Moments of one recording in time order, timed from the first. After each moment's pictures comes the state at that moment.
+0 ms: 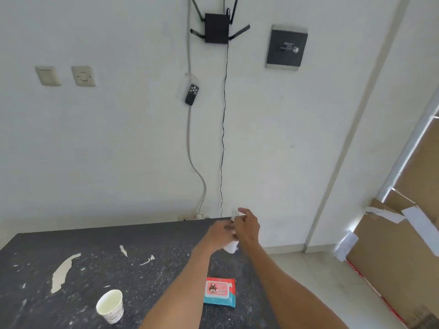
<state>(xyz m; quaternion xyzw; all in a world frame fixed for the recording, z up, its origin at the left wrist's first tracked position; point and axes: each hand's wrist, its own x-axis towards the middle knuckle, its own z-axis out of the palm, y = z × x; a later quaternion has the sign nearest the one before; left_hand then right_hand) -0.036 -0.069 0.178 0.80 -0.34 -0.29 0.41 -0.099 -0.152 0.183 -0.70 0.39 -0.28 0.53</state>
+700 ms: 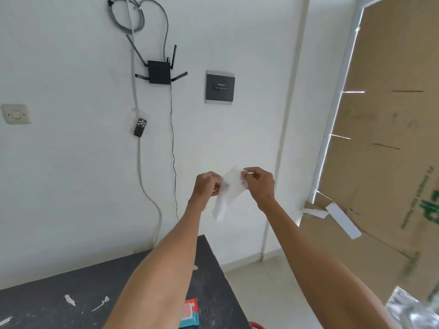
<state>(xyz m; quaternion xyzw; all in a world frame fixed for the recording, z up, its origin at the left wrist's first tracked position) -0.106 -0.115 0.390 0.61 -0.33 -0.28 0.66 -0.240 -0.209 0.392 -0.68 0.33 -0.49 0.43</state>
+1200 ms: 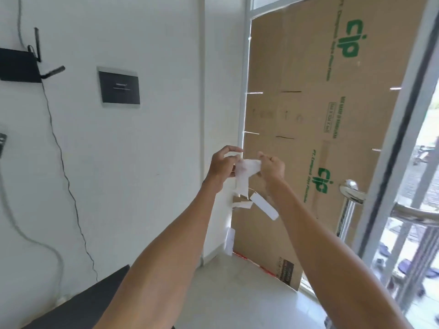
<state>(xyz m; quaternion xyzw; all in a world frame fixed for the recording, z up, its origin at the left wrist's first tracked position) -0.292 -0.307 0.442 0.44 -0.54 -0.38 0.61 -0.426 -0.336 0.441 -0.44 0.49 -0.63 0.42</state>
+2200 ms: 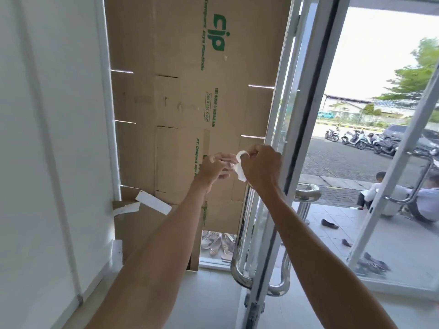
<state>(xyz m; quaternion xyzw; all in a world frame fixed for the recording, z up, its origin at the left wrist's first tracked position) -0.465 -0.424 0.428 0.26 -0.64 -0.59 0.42 -0.549 -0.311 0.470 -0.45 0.72 -0.51 -0.15</state>
